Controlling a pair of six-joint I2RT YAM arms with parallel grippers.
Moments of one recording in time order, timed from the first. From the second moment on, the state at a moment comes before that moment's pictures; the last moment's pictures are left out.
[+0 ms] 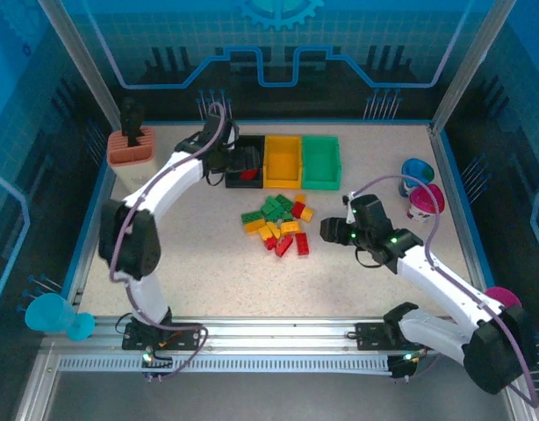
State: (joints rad) left arm -0.32 1.77 1.52 -0.60 0.08 -0.43; right arm 0.49 1.05 0.68 -0.45 -0.04 0.49
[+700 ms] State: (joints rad) left arm -0.51 1.17 0.82 -0.49 0.05 -0.52; right arm 0.71 1.64 1.02 -0.60 0.04 0.46
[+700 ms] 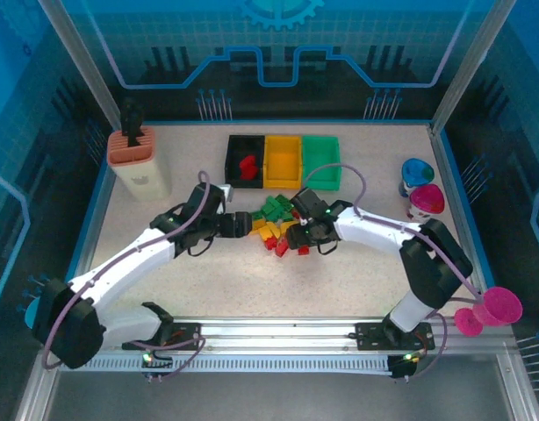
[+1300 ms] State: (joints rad) left arm -0.52 1.05 0.72 -0.47 0.04 -0.55; right arm 0.72 1.78 1.07 -0.64 0.08 0.49
